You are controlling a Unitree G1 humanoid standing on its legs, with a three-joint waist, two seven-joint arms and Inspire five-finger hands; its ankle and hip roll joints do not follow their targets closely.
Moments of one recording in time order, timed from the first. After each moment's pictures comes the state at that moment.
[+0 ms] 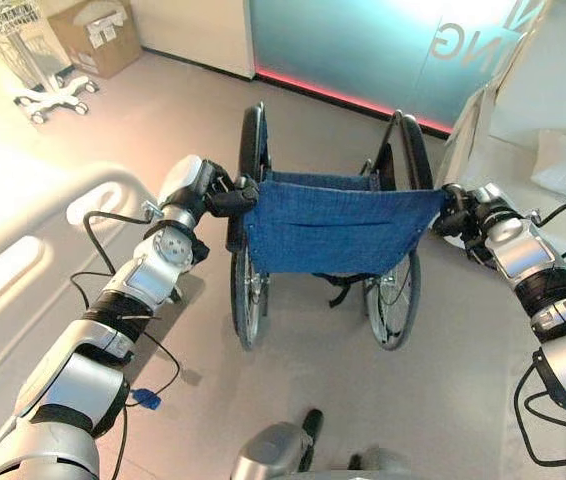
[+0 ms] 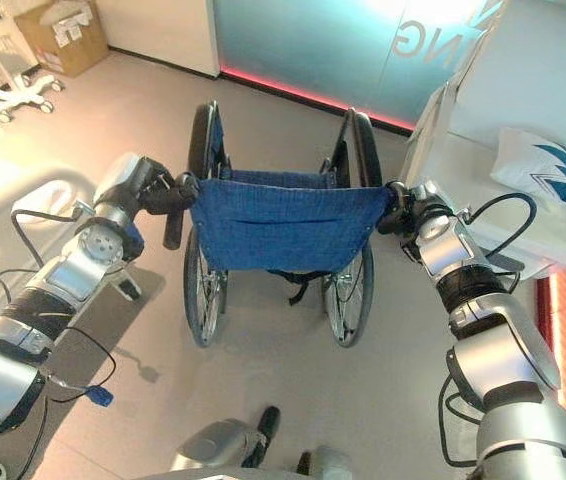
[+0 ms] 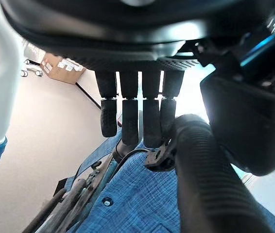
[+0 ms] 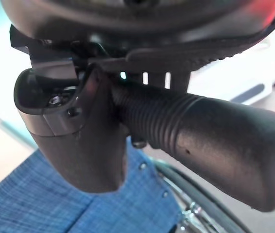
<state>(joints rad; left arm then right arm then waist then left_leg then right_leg) -0.75 0.67 -0.51 0.59 0.06 0.10 0.17 -0.90 -0.70 0.52 0.77 0.08 0.46 0.00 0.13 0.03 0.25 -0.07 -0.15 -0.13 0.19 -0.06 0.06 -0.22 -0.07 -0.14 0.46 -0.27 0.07</state>
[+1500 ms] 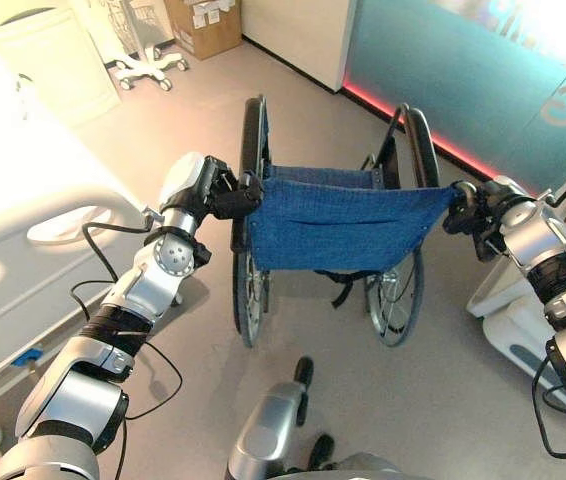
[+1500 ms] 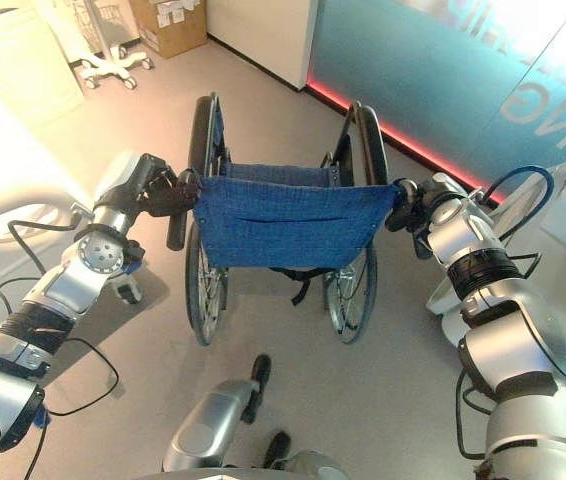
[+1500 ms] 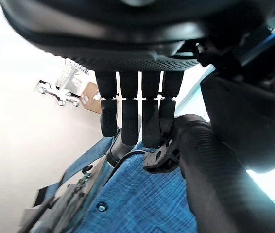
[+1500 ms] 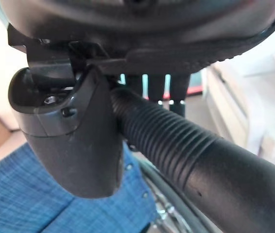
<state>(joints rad) -0.67 0.69 -0.41 0.41 0.15 0.10 0.16 -1.00 -0.73 0.58 0.82 -0.01 0.55 0.16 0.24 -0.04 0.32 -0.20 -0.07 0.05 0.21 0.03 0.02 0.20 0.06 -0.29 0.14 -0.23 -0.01</state>
